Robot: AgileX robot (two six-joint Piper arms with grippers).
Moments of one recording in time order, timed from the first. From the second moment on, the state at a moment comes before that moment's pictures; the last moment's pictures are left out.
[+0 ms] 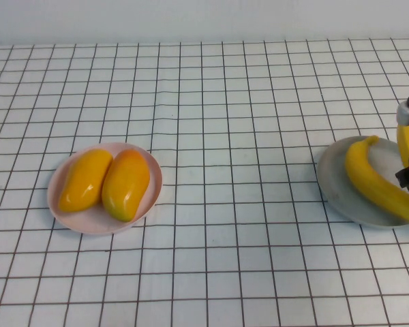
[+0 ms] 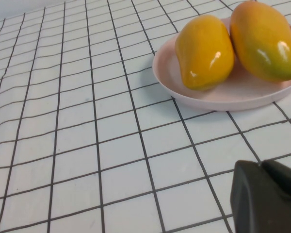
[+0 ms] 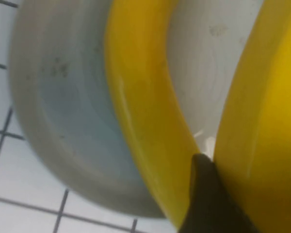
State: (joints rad) right arm 0.09 1.60 -1.06 0.01 0.68 -0.24; left arm -0.15 -0.01 0.03 0.04 0.37 0.17
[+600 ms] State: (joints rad) right arm 0.09 1.91 -1.35 0.25 0.75 -0.42; left arm -0.15 -0.01 0.03 0.04 0.37 0.17
